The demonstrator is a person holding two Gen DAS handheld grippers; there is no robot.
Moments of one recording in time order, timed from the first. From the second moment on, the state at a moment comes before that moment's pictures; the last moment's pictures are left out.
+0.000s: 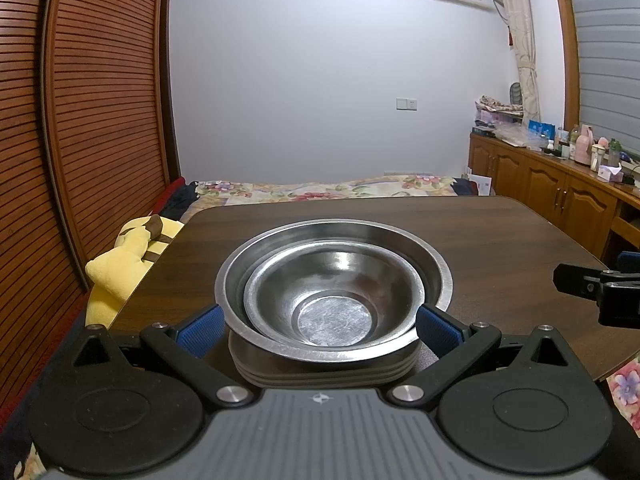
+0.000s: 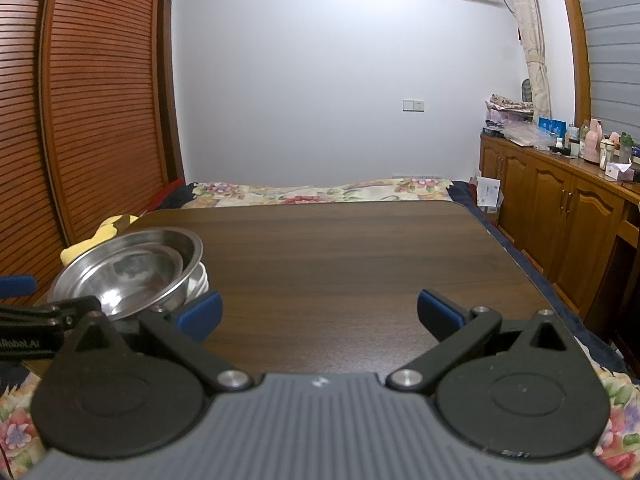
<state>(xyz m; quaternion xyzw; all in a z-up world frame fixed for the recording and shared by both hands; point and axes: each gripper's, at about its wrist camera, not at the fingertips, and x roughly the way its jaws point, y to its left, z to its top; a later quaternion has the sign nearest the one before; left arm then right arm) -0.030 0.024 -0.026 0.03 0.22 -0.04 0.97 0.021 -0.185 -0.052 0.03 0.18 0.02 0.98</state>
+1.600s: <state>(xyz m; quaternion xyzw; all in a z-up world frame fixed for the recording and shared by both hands) -0.030 0.025 -0.027 0.03 0.22 -0.04 0.97 0.023 -0.189 -0.052 0.03 0.19 0.02 0.98</state>
